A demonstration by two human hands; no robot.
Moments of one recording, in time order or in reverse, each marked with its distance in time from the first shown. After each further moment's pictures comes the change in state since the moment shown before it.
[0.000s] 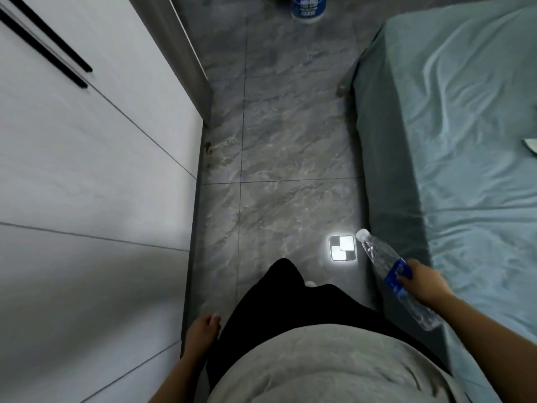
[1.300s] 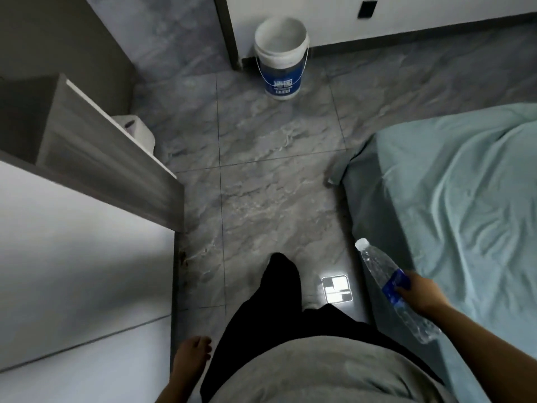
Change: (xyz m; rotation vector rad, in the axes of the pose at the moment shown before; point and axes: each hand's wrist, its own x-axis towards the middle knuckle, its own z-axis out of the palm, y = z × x) left_hand 0.319 0.466 -0.197 -0.085 -0.053 -0.004; right_hand 0.378 -0.257 -0.332 0.114 0.020 0.132
